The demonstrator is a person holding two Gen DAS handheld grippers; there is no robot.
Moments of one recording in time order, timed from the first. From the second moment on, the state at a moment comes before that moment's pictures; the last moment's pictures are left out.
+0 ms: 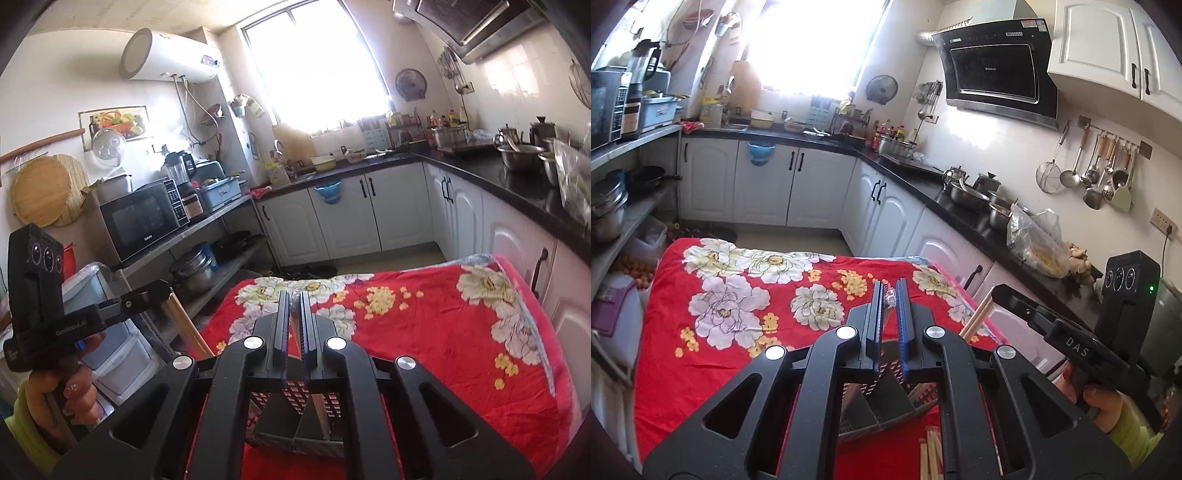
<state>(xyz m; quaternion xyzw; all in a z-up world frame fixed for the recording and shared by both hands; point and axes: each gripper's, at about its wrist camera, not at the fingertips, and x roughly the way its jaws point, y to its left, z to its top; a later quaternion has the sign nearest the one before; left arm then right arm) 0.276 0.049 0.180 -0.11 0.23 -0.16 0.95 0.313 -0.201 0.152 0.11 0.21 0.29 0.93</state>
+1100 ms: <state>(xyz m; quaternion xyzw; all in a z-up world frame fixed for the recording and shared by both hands) 0.257 0.072 0.111 -0.15 0.23 -0.11 0.95 0.281 -0.222 0.093 0.12 0.23 0.24 0.94</state>
